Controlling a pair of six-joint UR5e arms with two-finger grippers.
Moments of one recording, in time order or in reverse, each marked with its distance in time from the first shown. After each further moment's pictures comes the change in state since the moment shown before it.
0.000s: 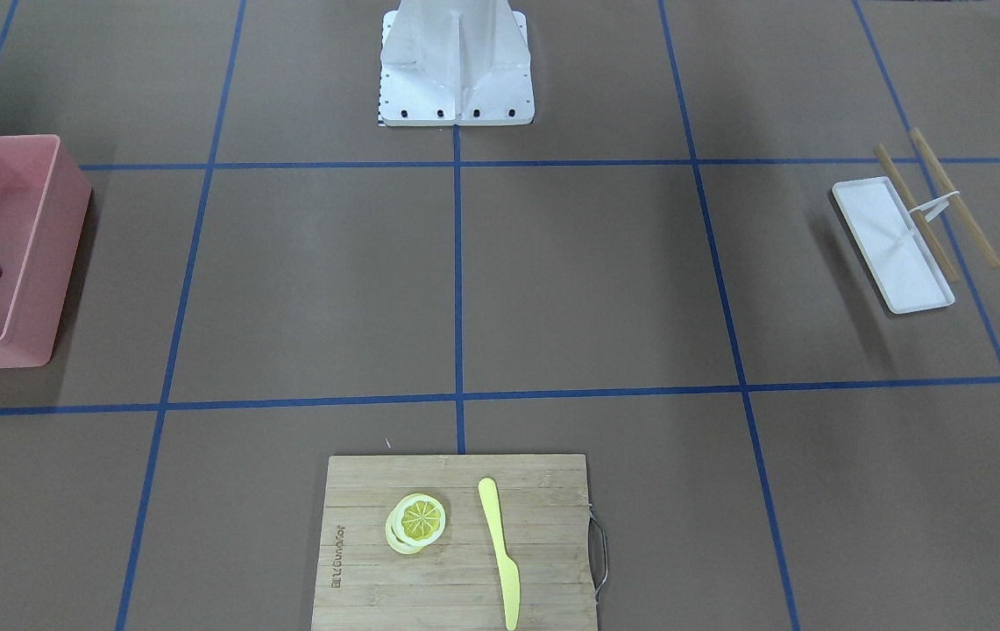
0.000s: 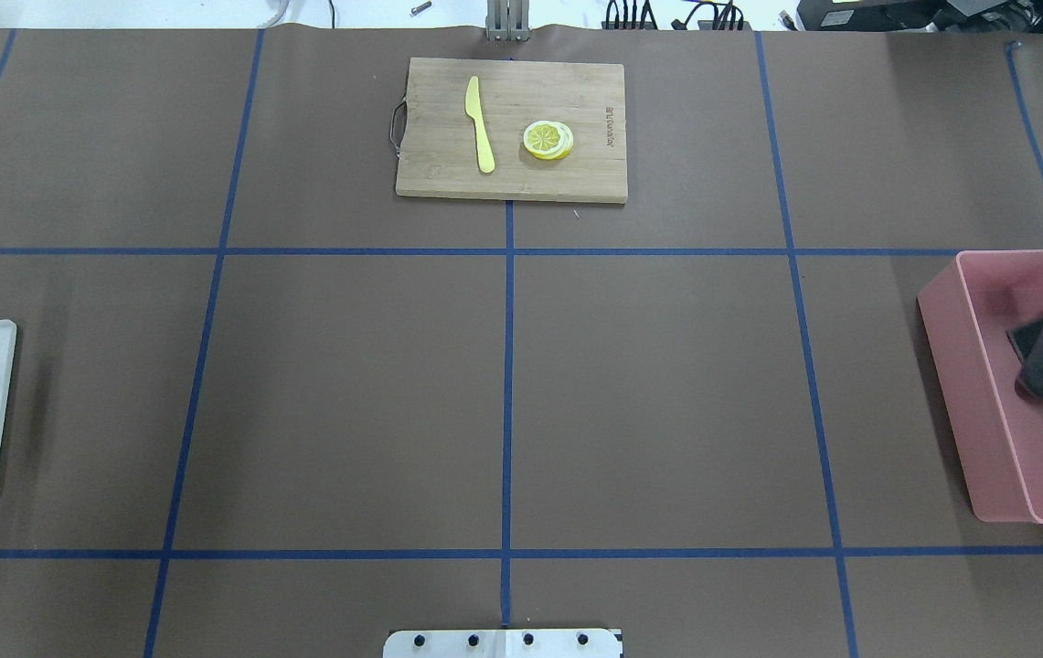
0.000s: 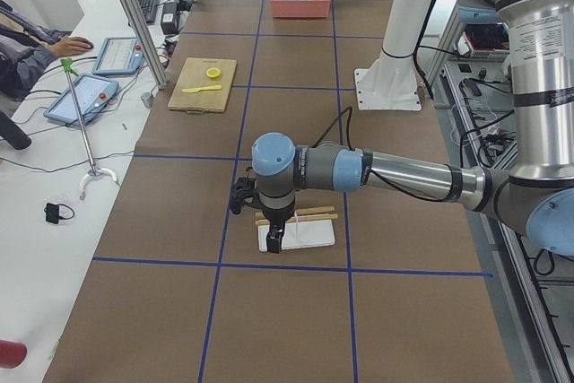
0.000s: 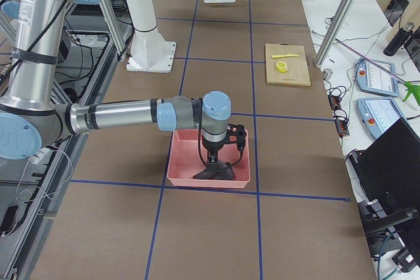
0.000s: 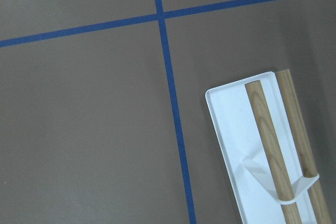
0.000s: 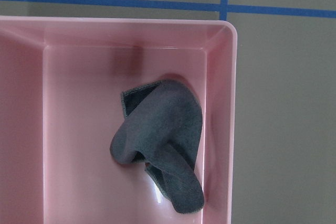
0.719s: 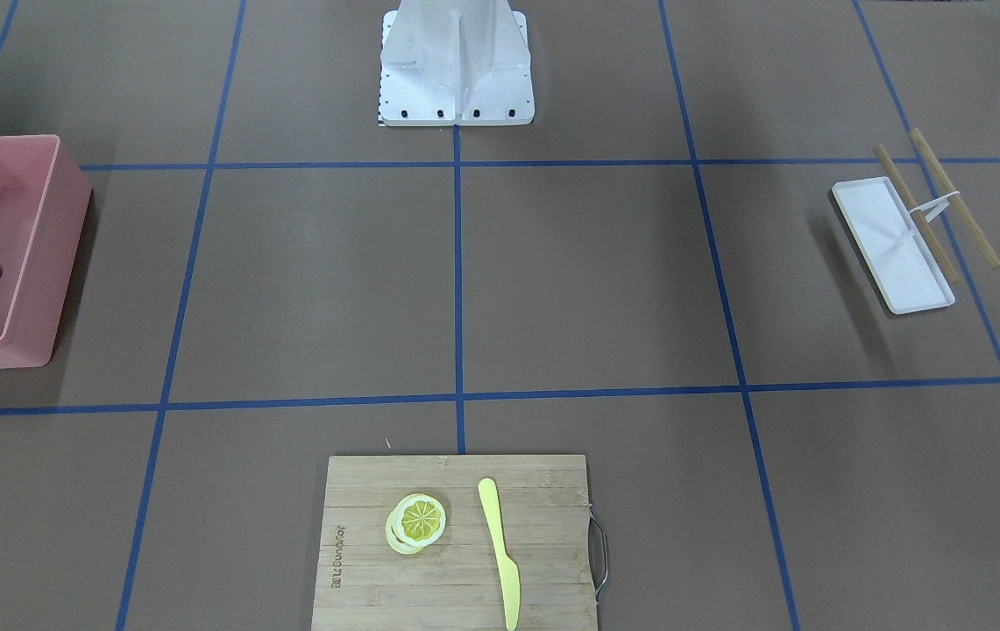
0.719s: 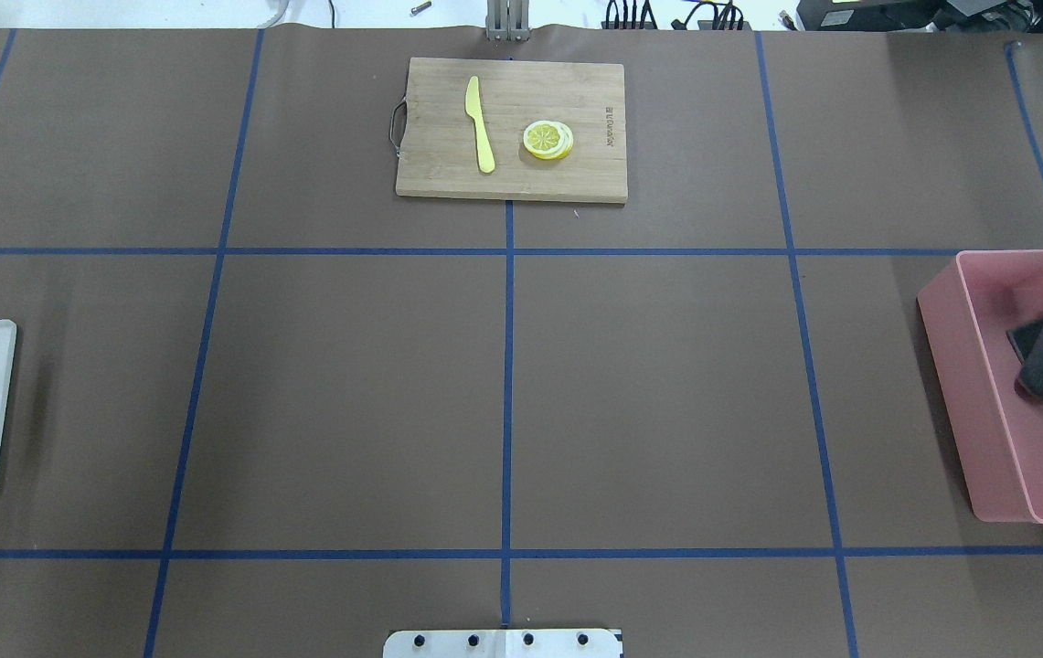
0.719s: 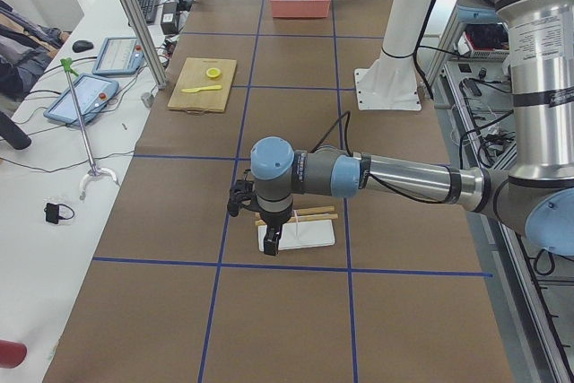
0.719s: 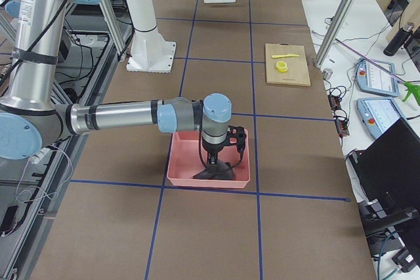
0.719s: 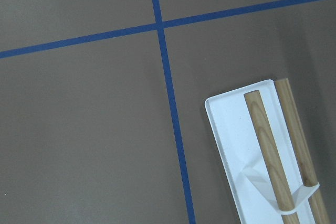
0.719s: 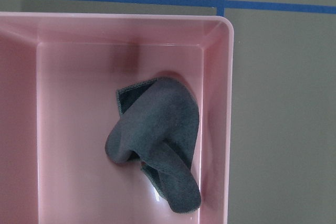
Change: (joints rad) left arm 0.001 -0.006 -0.005 -0.011 -0.001 -0.003; right arm 0.000 0.002 -0.012 0.000 0.001 -0.004
